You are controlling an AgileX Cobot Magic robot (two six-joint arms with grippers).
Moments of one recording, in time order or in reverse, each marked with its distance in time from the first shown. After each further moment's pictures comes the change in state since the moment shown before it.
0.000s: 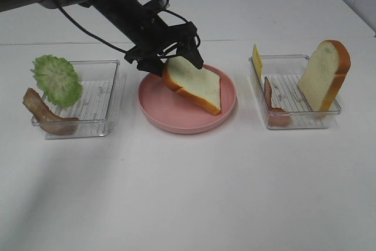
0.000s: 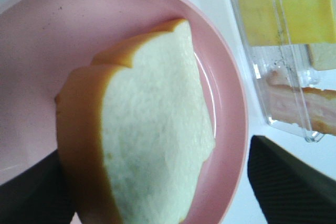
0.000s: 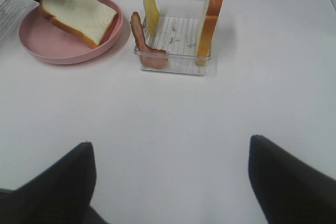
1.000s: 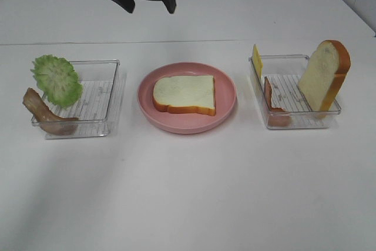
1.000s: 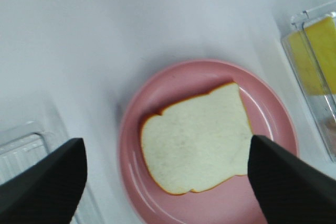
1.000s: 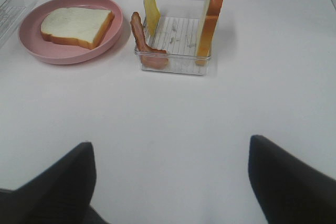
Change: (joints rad) left arm -0.026 -0.119 -0.296 0.511 0.196 -0.262; right arm 0.000 0.000 0.000 0.000 0.000 0.000
